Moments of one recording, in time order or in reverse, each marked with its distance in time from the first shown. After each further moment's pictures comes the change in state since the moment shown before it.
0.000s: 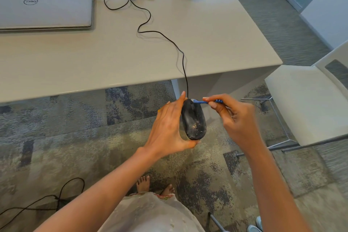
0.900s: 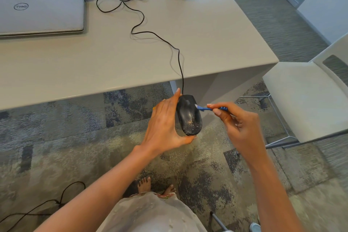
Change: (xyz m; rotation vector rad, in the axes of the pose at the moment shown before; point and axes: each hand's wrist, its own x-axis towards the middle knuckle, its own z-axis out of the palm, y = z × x) left_hand 0.014 0.000 -0.006 0.015 0.023 -0.015; right_hand -0.022 0.015 -0.005 0.053 0.048 0.065
